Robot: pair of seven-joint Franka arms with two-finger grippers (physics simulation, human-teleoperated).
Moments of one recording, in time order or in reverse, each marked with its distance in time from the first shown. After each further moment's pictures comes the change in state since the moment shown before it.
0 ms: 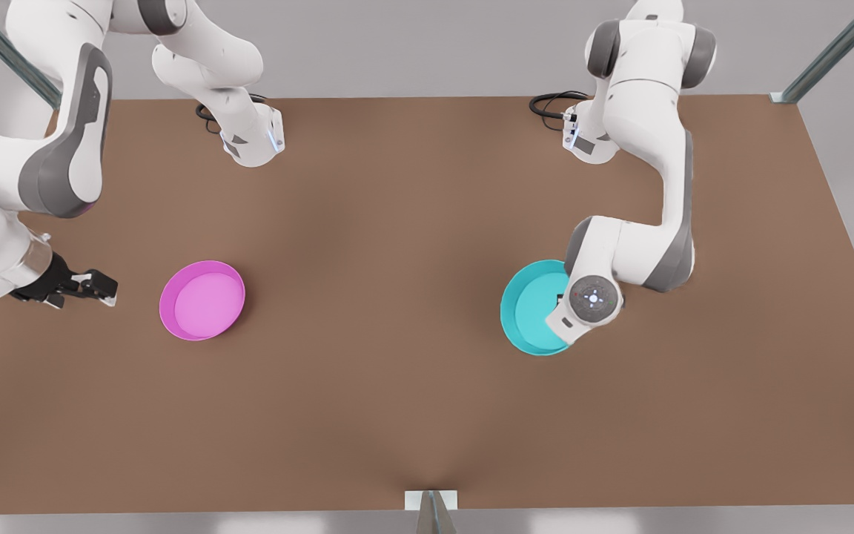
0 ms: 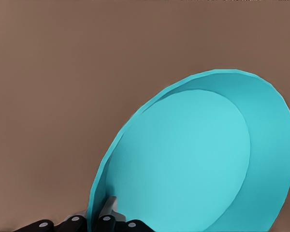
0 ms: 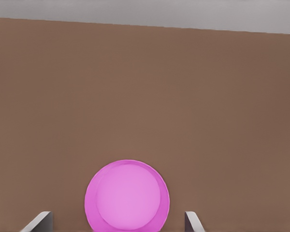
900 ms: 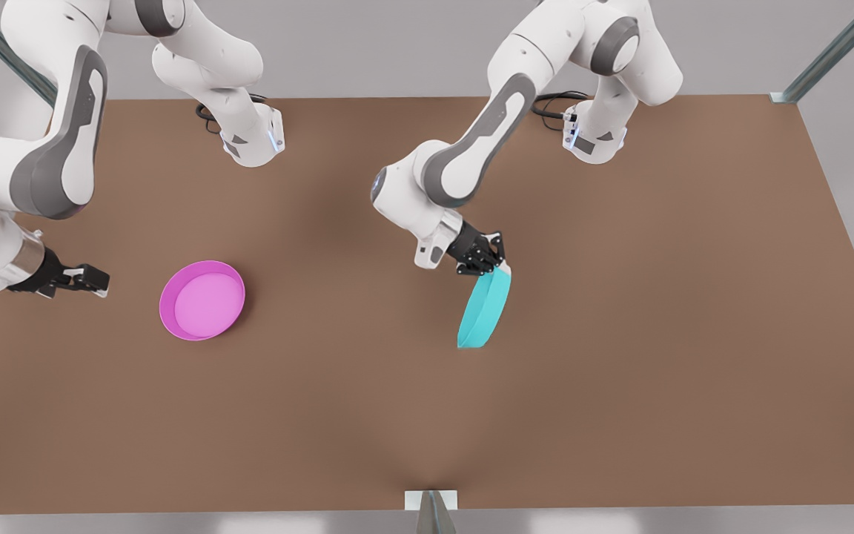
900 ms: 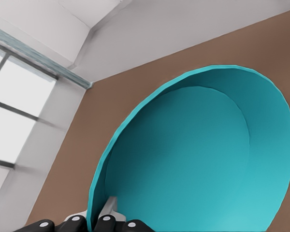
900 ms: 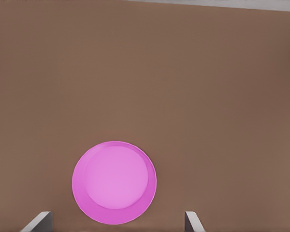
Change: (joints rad) left arm -0.520 0.076 -0.003 -0.018 0.583 -0.049 -0.861; right arm -0.031 0.002 -0.002 0.015 -0.046 -0.082 -0.005
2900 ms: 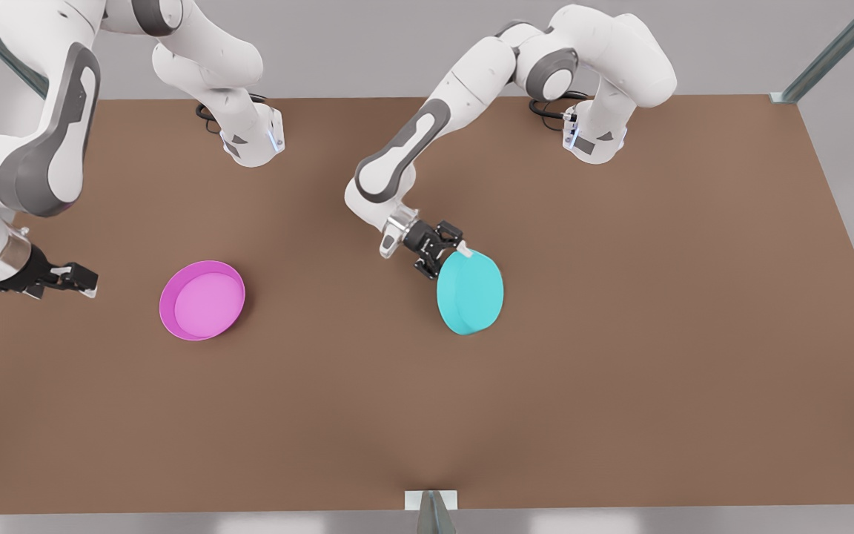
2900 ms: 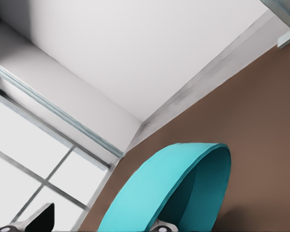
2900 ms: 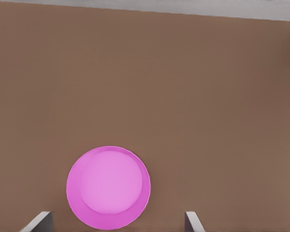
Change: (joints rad) left arm -0.189 0.362 -0.008 0.122 0.284 -0.098 -0.224; right arm -0.024 -0.006 -0.001 0.002 0.006 0.022 -0.048
